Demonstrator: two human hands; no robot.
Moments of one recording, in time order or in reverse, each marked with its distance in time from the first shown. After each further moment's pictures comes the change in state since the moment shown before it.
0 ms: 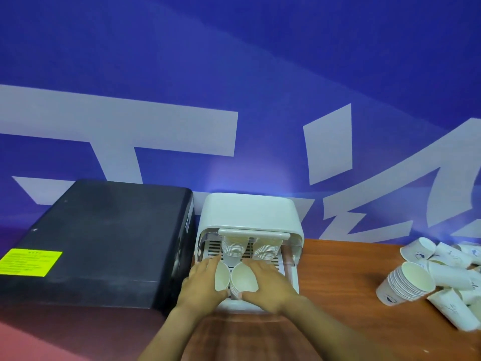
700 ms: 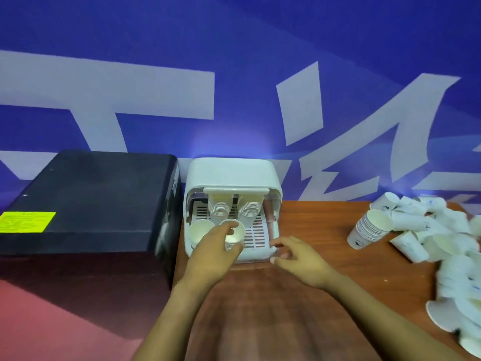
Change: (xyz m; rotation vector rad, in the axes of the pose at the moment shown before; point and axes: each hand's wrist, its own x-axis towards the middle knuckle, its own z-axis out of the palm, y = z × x) left_hand -0.073 0.059 -0.004 -0.291 0.103 0.211; right_hand -0.114 0.040 -0.018 0.346 0.128 0.096
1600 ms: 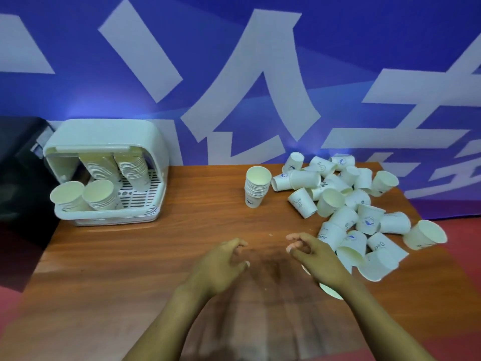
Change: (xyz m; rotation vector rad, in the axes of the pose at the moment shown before) left_hand -0.061 0.199 0.302 0.075 -0.323 0.021; right_hand -0.193 0.282 -0.177 0.345 0.165 0.189
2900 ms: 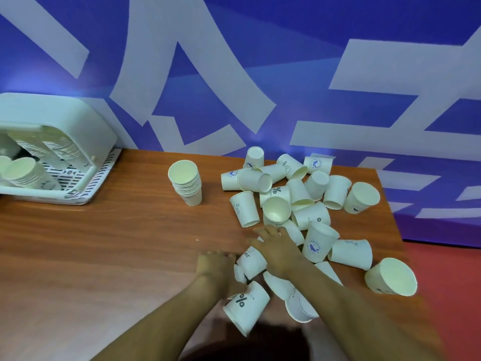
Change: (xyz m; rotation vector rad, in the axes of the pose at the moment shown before) left_hand 0.171 0.144 0.189 0.756 -0.289 -0.461; right_hand 0.149 0.142 -0.143 -1.184 -0.394 -0.612
